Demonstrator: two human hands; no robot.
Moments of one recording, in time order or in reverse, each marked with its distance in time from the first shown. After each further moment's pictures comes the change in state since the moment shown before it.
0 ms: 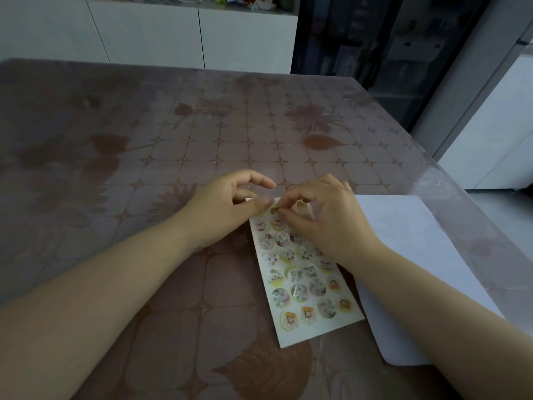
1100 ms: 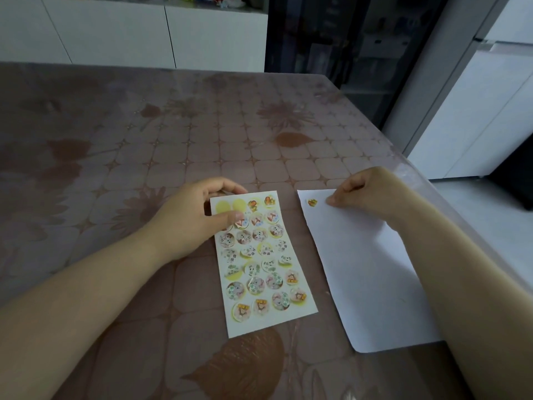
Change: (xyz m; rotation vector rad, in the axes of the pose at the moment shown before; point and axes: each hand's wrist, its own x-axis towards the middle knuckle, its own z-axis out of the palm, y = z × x) left_hand -0.001 0.002 0.008 0.142 0.065 0.033; right_hand 0.005 0.072 -0.071 0.103 -0.163 0.790
